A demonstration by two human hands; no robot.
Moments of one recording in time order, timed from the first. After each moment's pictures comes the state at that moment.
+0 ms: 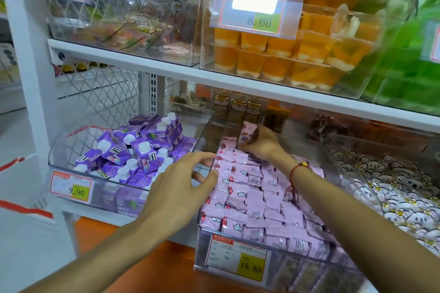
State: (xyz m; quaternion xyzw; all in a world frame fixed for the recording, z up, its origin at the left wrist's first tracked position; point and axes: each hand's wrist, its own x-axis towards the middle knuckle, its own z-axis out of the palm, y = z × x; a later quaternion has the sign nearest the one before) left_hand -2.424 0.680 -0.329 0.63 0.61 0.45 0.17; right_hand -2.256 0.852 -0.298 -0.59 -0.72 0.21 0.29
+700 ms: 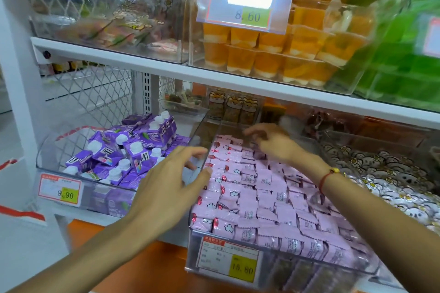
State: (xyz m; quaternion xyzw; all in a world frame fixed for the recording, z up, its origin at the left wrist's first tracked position) left_hand -2.424 0.678 -0.320 0.65 0.59 0.46 0.13; right_hand -2.216 0.832 -0.279 -0.51 -0.82 0.14 0.21
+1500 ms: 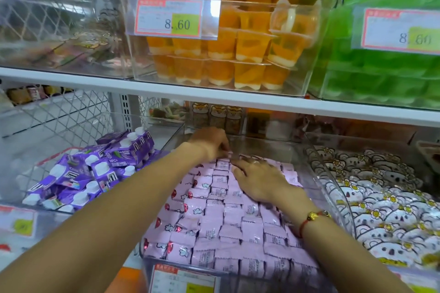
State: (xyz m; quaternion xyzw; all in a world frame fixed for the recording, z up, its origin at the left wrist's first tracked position) left_hand -2.345 0.866 -0.290 0.81 0.58 0.11 0.02; right_hand -2.191 0.813 -0.319 -0.57 -0.81 0.05 0.07
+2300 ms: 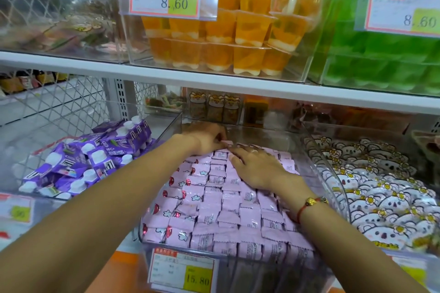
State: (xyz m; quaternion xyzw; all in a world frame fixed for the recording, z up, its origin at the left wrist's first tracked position) left_hand -2.354 0.865 -0.298 0.80 0.58 0.12 0.07; right_hand -2.191 0.812 -0.319 -0.58 -0.81 0.06 0.07
